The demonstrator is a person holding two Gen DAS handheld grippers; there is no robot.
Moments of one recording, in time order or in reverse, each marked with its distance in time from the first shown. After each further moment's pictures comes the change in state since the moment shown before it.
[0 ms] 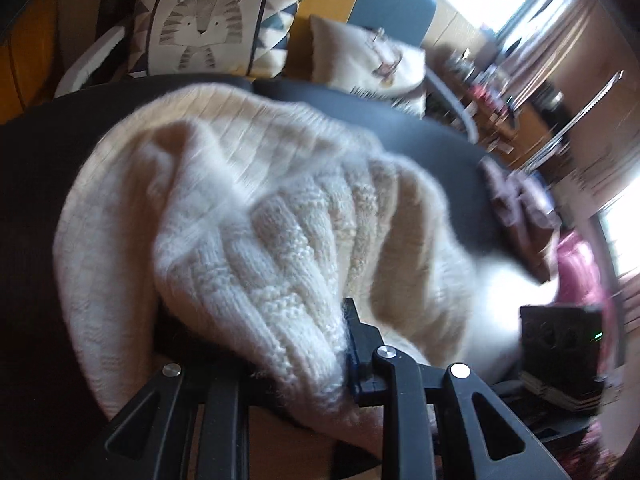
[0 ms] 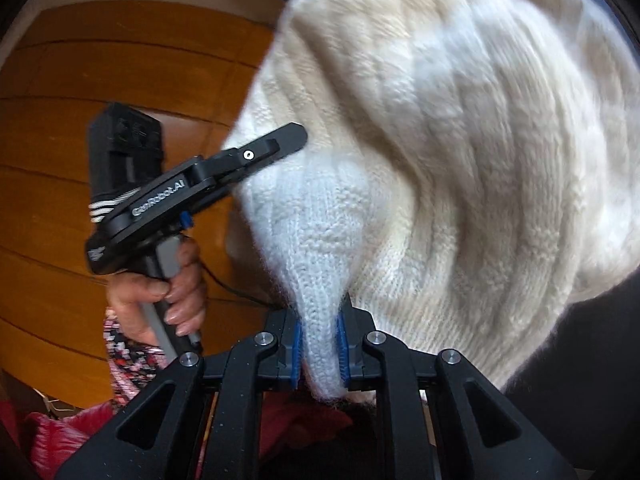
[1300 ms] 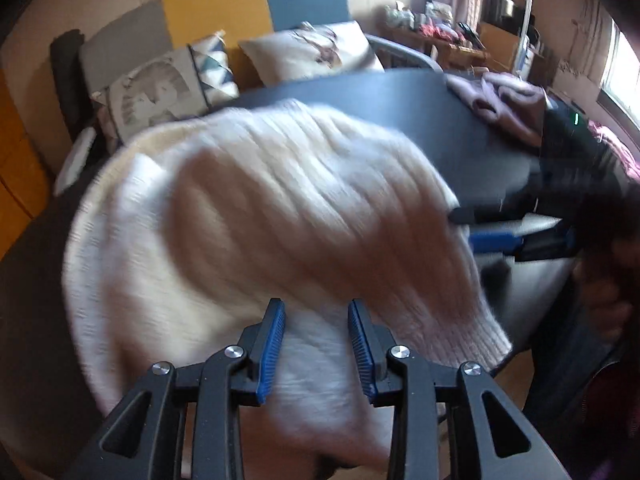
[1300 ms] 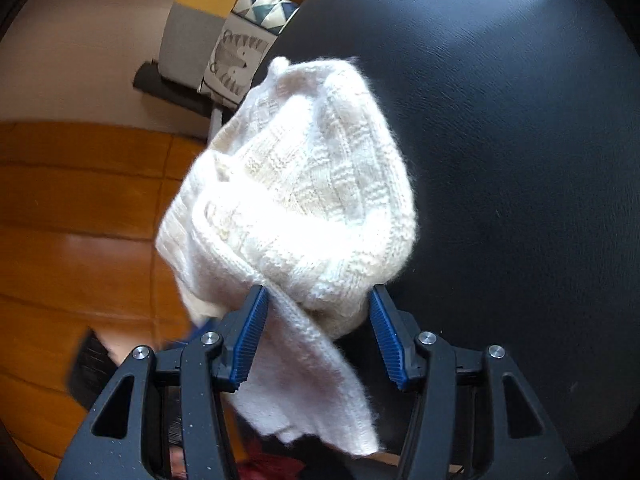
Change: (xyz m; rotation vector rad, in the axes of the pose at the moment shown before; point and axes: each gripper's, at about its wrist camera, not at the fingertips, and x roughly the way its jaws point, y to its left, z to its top) left arm 0.003 -0.085 -0.099 0.376 -0.107 0.172; right arm -0.050 -0.092 0.021 0.354 -0.363 -0.095
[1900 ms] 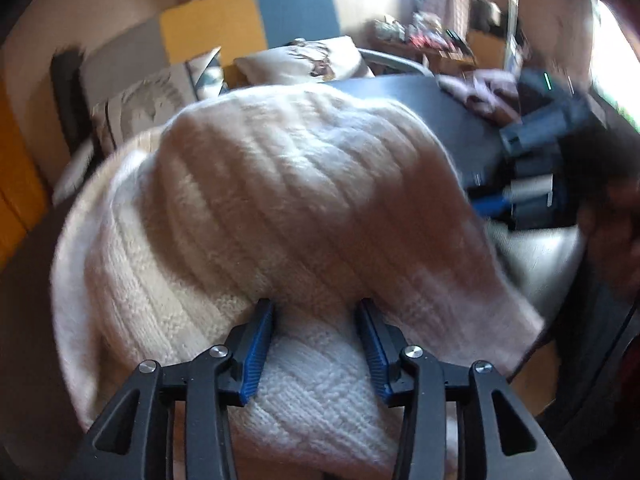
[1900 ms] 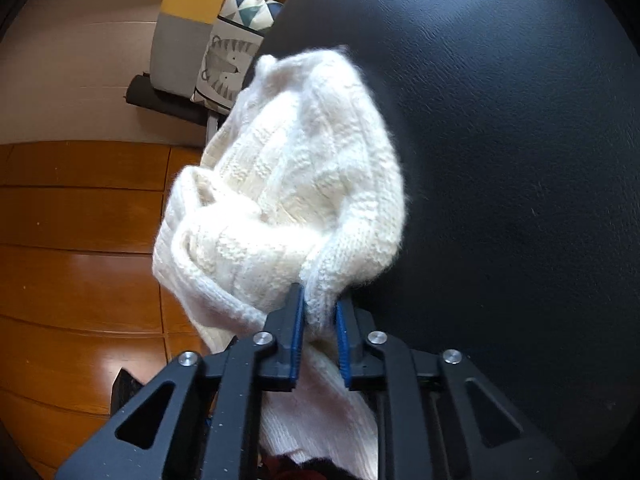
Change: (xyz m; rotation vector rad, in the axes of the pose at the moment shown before) left arm 0.010 0.005 -0.033 0.074 -0.088 0.045; right arm 0.006 -0.002 0.013 0.013 -0.022 -0.014
